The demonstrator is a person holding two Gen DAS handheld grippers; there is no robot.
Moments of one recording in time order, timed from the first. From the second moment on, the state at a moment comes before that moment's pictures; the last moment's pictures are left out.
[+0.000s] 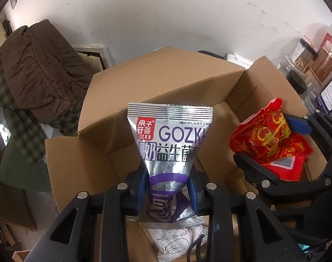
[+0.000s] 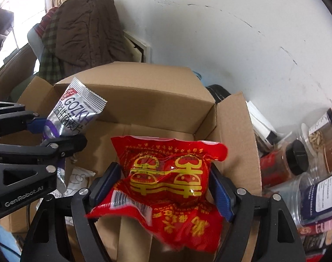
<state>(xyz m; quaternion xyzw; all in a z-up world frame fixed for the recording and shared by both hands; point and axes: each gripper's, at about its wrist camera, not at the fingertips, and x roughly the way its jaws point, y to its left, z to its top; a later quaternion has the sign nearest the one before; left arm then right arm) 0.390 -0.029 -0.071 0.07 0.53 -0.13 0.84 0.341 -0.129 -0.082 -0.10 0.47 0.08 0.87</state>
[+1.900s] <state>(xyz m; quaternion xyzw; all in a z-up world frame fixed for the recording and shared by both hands) 0.174 0.016 0.141 0.06 0.25 -0.15 0.96 0.118 -0.127 0.116 -0.07 0.25 -0.01 0.97</state>
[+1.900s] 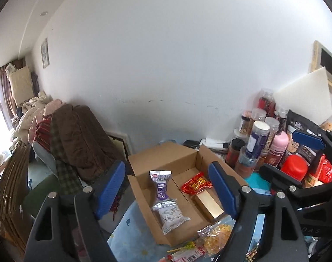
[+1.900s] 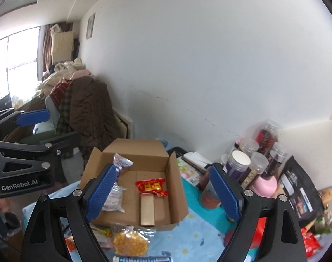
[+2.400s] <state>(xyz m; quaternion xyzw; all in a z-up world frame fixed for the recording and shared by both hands) 0.106 0.027 0.118 0.07 0.23 -0.21 0.95 0.039 -0.115 0.084 -0.06 0.21 -0.01 0.97</state>
